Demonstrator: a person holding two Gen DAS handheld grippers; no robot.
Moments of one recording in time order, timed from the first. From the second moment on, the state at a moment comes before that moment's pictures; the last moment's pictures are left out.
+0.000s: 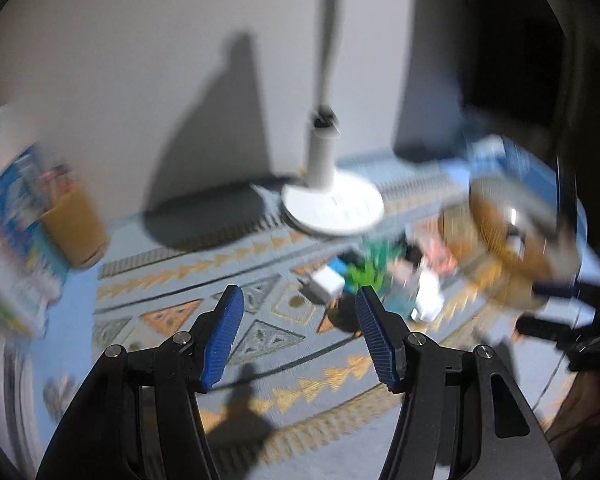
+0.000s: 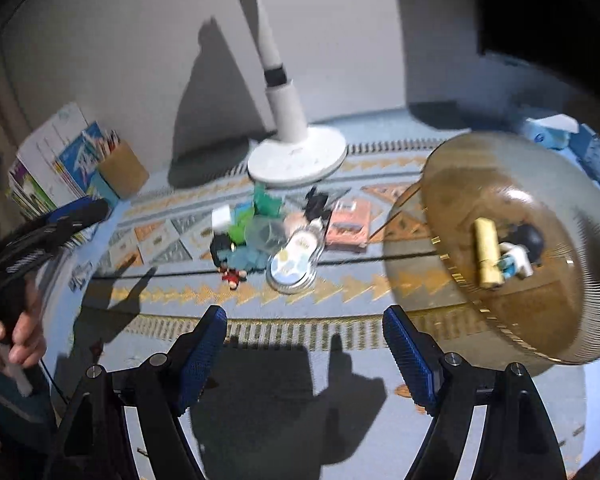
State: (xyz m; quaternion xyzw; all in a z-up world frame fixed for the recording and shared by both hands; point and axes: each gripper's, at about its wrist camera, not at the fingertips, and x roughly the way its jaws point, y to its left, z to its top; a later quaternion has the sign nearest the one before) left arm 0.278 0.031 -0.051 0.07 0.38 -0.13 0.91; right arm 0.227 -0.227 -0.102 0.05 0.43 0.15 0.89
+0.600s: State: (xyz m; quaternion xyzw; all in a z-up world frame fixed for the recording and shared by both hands) left arm 0.372 0.007 -0.135 0.08 0.47 -0.20 0.86; right arm 0.298 -0.204 -0.163 0.07 0.49 0.13 0.86
